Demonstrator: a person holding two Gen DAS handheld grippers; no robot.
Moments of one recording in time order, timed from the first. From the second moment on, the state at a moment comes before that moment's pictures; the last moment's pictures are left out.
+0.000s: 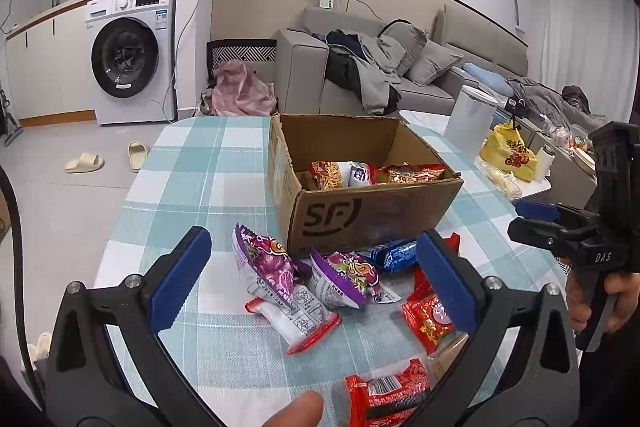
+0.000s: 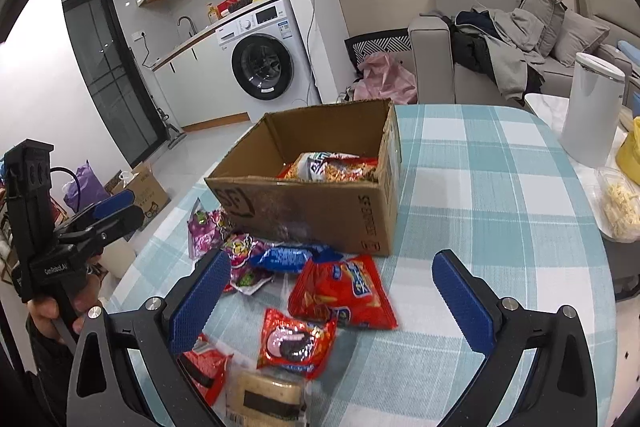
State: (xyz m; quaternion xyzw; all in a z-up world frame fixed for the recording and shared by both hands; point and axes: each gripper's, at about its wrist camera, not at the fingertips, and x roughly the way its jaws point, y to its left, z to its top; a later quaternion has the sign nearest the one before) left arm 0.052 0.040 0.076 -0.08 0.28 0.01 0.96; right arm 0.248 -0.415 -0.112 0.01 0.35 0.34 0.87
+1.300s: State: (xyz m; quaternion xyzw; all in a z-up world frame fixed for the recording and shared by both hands) left arm -0.004 -0.005 0.003 -0.04 0.36 -0.01 0.93; right arm 0.183 -0.412 -0.189 -0.06 0.41 0.34 0.84
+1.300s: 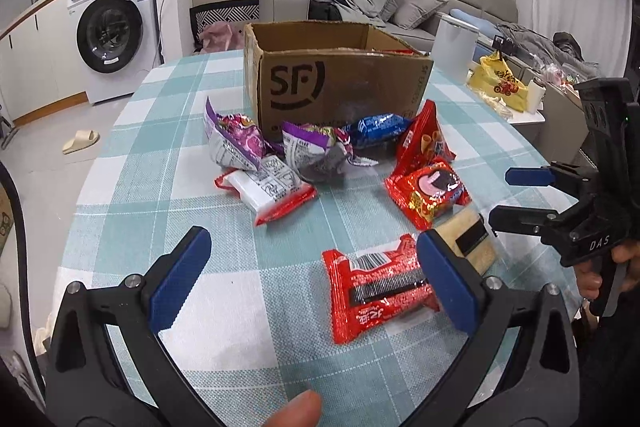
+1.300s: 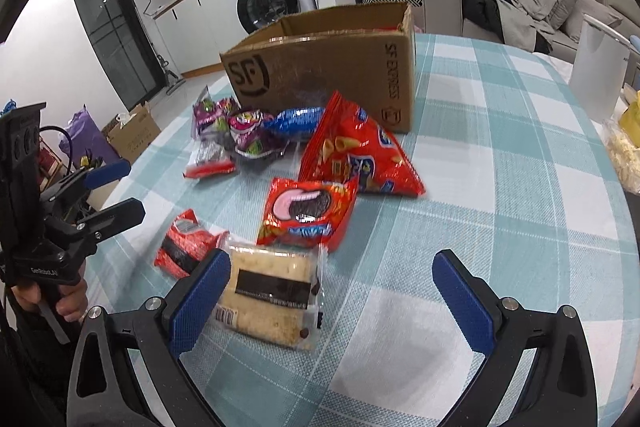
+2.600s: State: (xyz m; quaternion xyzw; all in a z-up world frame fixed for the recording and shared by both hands) left arm 0.005 -0.023 -0.033 -0.03 0.42 -0.05 0.91; right arm 0.169 -0.381 -0.220 -0.12 0.44 0.35 0.82
